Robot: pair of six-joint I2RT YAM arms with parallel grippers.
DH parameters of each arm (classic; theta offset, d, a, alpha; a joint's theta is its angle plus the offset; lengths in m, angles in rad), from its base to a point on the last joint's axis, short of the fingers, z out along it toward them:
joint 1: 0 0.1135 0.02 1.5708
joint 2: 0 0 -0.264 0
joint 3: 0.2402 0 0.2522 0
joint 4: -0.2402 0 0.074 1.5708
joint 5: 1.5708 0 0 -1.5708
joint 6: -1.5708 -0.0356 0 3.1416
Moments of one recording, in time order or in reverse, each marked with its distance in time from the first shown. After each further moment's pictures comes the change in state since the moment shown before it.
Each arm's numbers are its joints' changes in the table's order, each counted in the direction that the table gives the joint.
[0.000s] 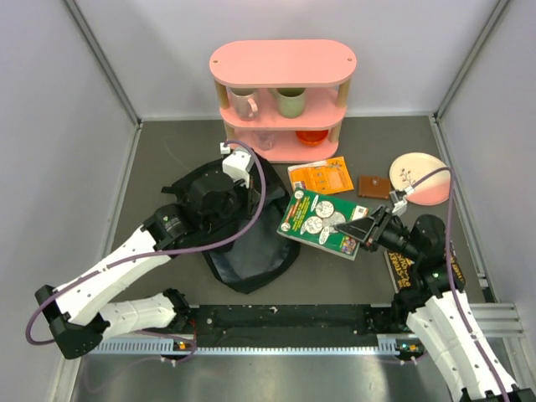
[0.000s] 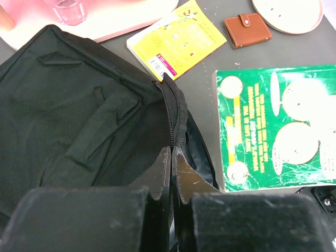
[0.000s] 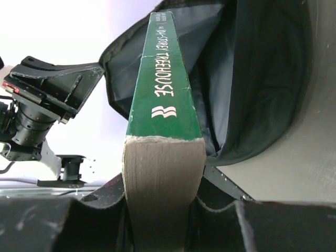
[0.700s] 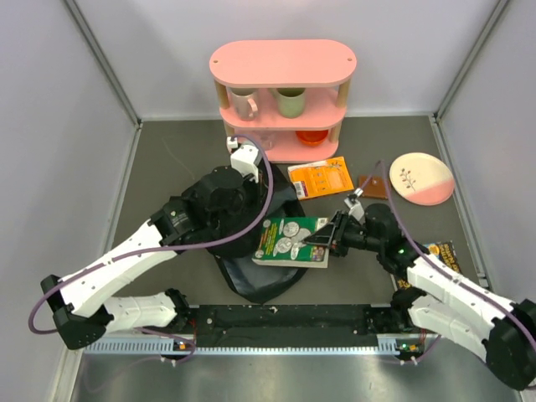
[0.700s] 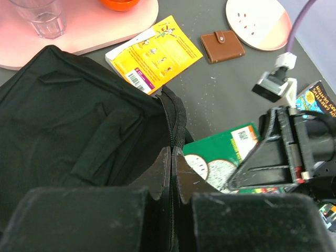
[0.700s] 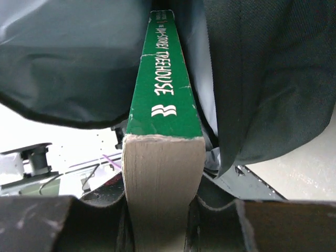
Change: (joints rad) left arm -0.061 -0.064 0.083 0.021 -0.020 0.064; right arm 0.344 -0.403 0.024 0.126 0.138 -0.054
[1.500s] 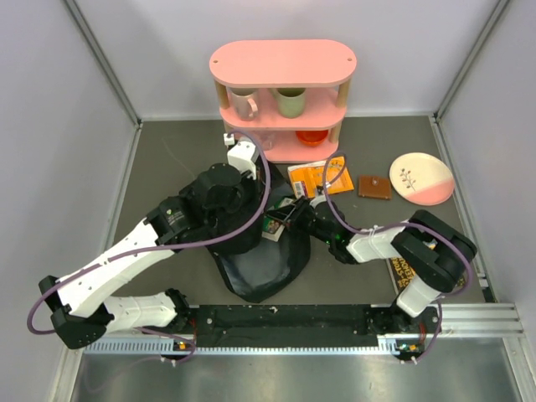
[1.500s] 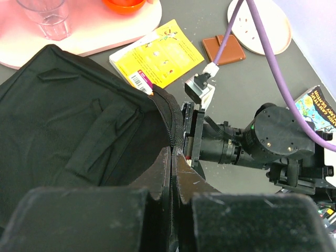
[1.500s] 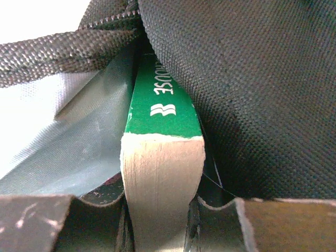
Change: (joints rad) left arm -0.002 -0.007 0.053 -0.049 -0.017 0.017; right arm 0.250 -0.793 0.142 0.830 0.458 -0.252
